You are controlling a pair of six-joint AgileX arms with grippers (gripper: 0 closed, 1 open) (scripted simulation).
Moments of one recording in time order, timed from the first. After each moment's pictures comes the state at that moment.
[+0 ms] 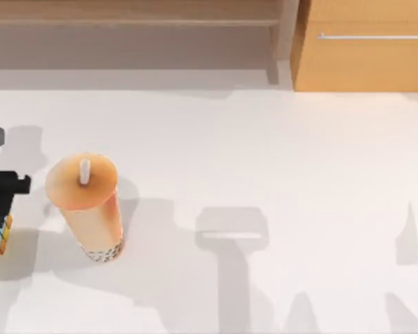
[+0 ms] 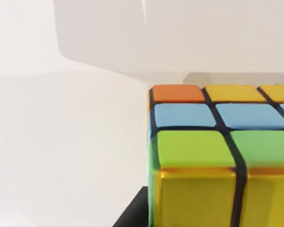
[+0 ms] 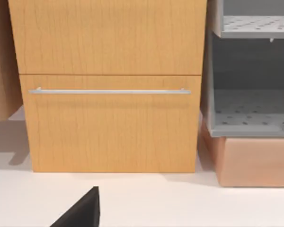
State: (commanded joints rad) left arm 0.06 1.70 1.06 -0.93 0.00 0.08; right arm 0.00 0.00 0.00 0.00 0.00 0.00
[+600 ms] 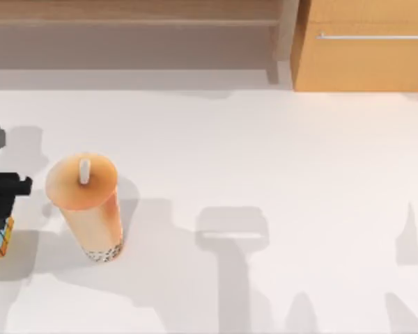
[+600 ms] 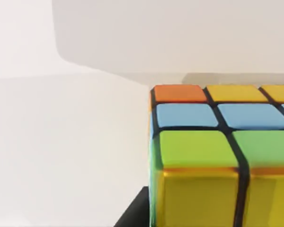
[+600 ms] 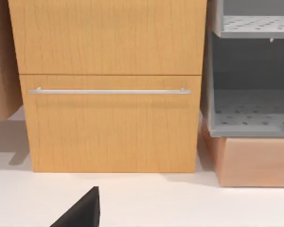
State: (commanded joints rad) left arm 0.06 1.71 1.06 -0.93 0.00 0.08; right arm 0.00 0.00 0.00 0.00 0.00 0.00
